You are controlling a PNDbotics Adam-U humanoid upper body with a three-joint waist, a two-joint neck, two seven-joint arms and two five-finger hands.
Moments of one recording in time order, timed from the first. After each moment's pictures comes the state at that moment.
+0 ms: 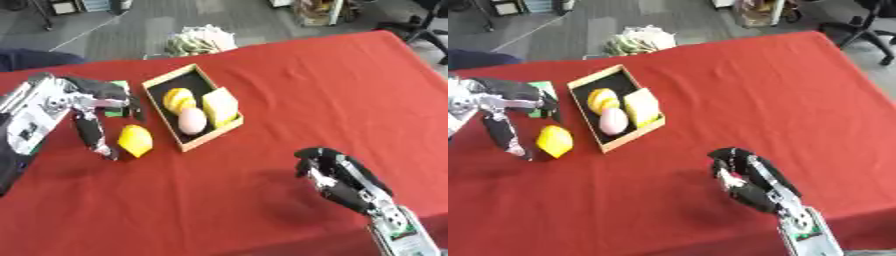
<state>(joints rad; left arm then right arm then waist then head) -0.70 0.65 -0.41 -1.34 -0.72 -0.25 -0.86 -0.14 -0.16 0.20 -1.58 0.11 -0.14 0.32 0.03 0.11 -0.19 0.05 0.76</state>
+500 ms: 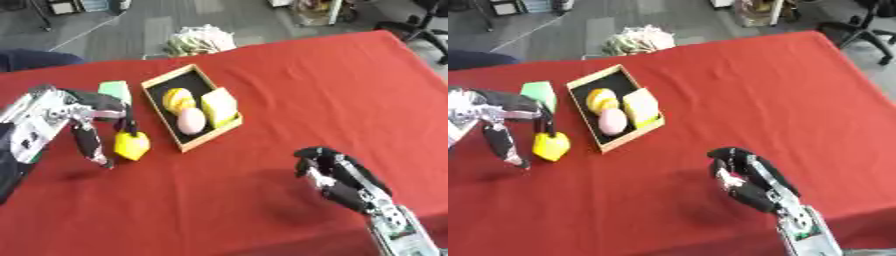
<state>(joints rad) -0.68 0.62 -0.42 -1.28 -0.78 -0.27 -0.76 -0.14 -0.16 0.20 -1.58 0.11 -0.14 0.32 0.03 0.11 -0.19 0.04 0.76</state>
